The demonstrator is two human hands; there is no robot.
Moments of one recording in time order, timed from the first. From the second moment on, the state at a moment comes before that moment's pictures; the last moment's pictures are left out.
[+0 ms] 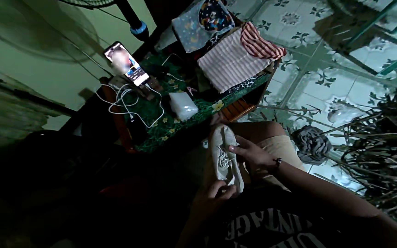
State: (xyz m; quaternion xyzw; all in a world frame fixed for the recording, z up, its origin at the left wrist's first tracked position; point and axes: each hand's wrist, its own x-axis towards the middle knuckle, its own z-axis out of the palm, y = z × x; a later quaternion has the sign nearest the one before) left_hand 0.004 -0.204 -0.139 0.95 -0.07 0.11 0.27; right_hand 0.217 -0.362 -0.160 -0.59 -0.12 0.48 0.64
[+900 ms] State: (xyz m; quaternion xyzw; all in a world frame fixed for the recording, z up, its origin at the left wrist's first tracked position) left_hand 0.072 -0.185 -0.159 0.78 0.14 0.15 0.59; right_hand 0.215 -0.398 -0.159 -0.66 -0.41 0.32 0.54
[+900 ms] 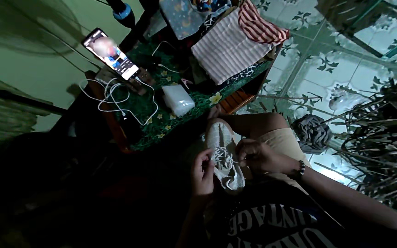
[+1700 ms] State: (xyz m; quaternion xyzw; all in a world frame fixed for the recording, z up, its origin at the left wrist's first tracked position) left_hand 0.080 -0.197 -0.132 0.88 0.04 0.20 0.43; right_hand 0.204 -0.405 -0.157 -0.50 -0.33 0.39 0.70
